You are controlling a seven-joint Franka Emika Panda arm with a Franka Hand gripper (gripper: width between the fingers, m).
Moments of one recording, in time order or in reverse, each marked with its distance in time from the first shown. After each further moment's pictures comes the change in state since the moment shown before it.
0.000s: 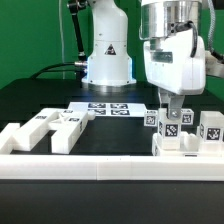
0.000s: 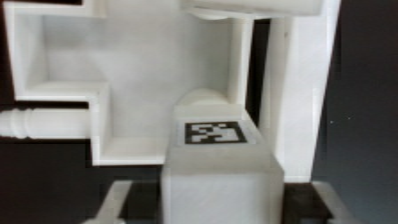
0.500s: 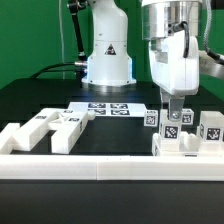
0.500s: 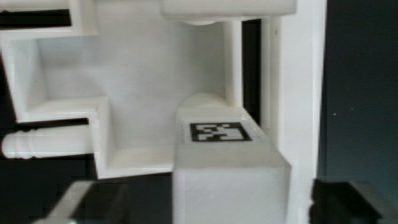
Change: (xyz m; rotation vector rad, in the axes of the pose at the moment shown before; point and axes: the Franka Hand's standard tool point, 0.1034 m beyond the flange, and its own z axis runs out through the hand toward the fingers) arm -0.001 0.000 0.001 0.001 -0.003 -0.007
